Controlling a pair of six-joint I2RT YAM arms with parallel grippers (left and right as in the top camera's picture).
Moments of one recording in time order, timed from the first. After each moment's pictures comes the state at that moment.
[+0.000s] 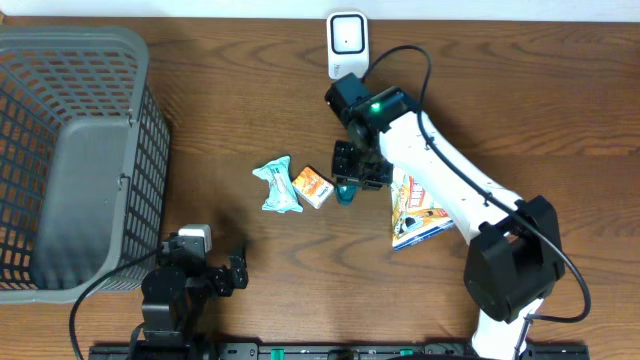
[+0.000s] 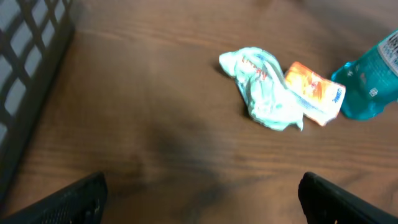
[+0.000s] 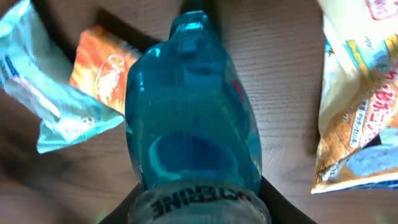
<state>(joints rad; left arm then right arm) -0.06 0.08 0.17 -0.64 0.13 -0.15 0.58 1.96 1.67 -1.22 -0.14 0.75</state>
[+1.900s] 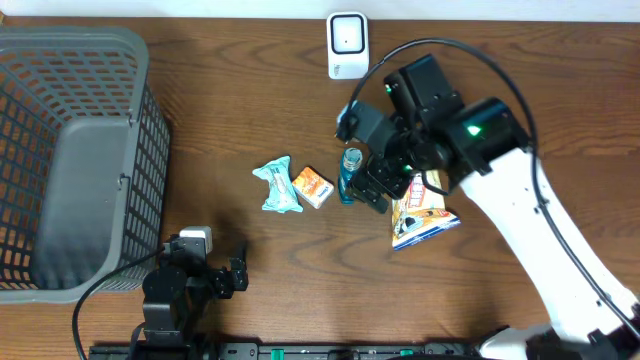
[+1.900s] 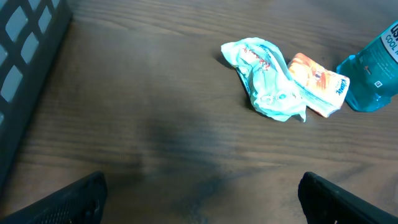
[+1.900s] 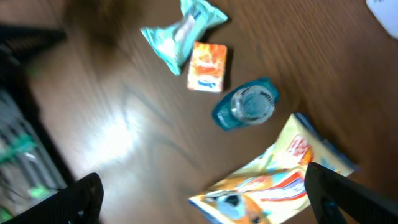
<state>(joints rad) -0.06 0.08 0.17 -0.67 0.13 -0.15 0.53 1.60 1.68 -1.27 -0.27 -0.46</state>
